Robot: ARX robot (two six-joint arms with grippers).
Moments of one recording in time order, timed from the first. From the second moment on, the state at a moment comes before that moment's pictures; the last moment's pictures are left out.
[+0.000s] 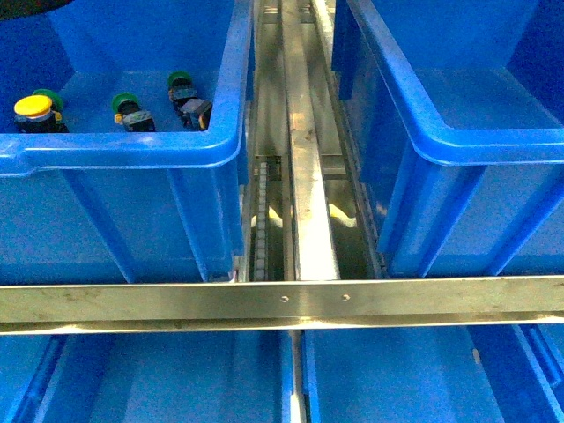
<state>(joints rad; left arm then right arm) -0.44 1.86 1.22 1.05 0.64 -1.15 0.50 1.41 0.81 0.99 0.36 1.41</state>
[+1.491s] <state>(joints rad) -0.26 1.52 1.10 0.80 0.50 -0.81 0.38 1.34 0.76 0.82 0.39 1.22</state>
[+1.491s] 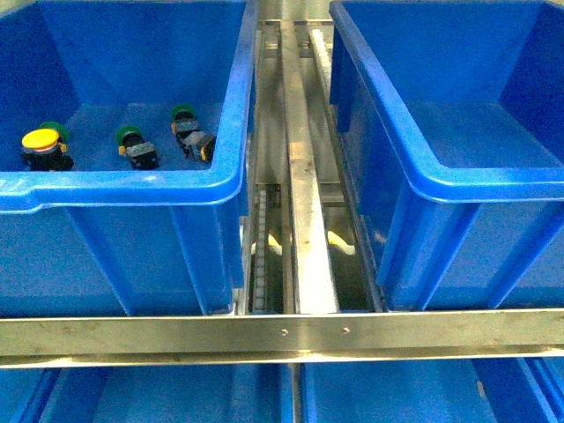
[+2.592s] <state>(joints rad) 0.00 0.07 0.07 -0.01 0.00 -0.01 0.56 1.38 0.86 0.67 0.53 0.35</state>
